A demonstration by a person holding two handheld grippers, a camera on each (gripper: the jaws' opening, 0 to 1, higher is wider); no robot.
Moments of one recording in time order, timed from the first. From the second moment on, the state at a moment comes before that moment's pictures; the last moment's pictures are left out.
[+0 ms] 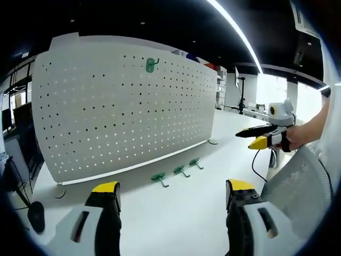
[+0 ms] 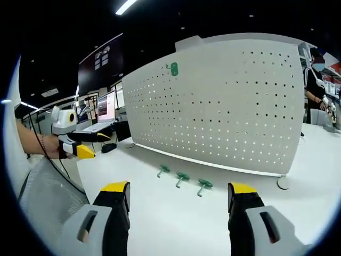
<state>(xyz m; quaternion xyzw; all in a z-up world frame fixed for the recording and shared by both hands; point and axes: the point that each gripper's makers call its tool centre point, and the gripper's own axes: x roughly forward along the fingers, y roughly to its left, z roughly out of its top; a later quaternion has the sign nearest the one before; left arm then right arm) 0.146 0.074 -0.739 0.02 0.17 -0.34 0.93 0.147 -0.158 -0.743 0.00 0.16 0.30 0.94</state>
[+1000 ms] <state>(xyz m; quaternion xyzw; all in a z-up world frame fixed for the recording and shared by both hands) 0.143 0.068 -0.743 0.02 0.17 -0.35 0.92 0.142 -0.156 -0.746 0.00 0.17 0.30 0.94</state>
